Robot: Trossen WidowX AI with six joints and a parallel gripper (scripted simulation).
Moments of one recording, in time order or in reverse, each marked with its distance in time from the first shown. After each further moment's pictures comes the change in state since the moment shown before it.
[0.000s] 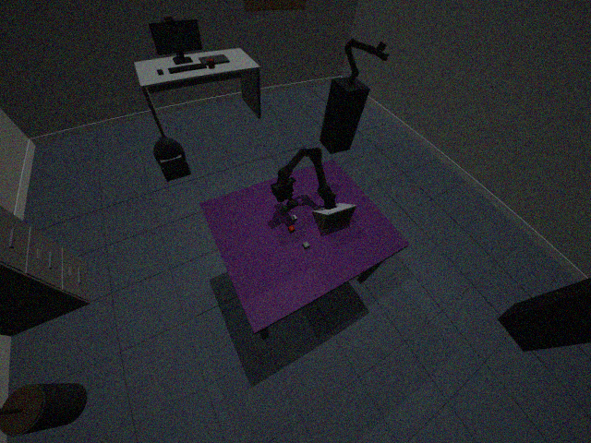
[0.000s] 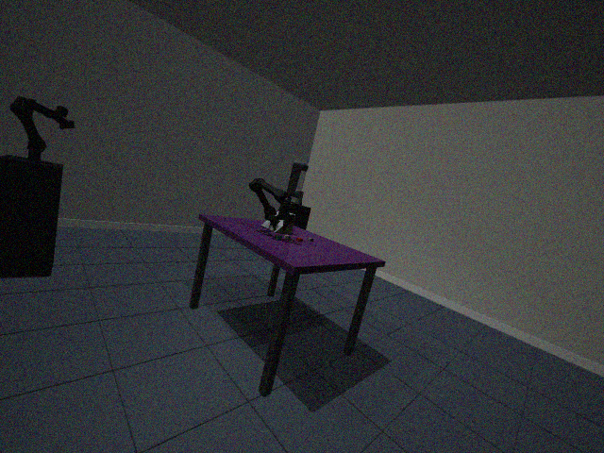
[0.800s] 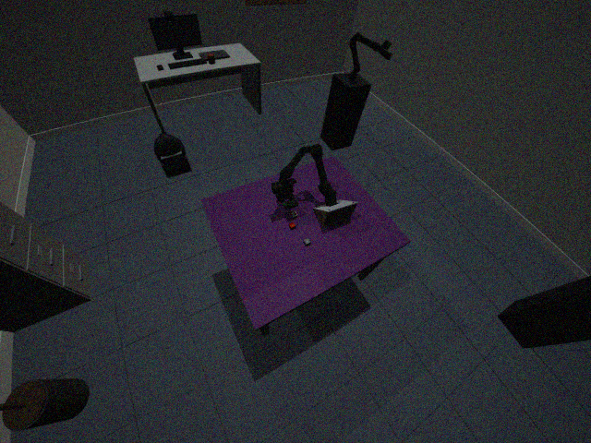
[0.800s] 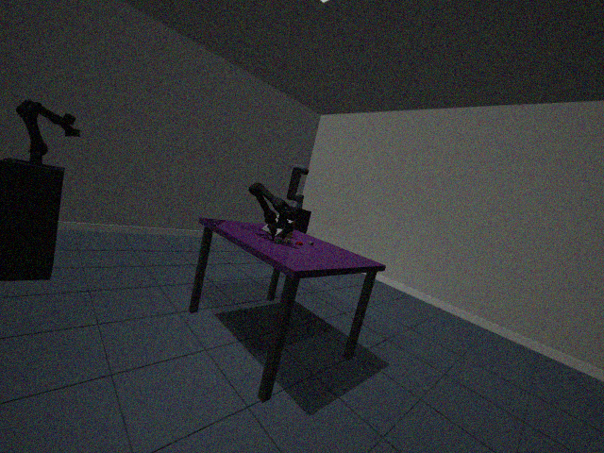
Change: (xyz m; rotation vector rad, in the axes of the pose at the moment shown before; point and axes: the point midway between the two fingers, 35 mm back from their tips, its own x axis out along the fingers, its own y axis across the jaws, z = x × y) arm 0.035 -0.001 0.002 0.004 -0.013 -0.003
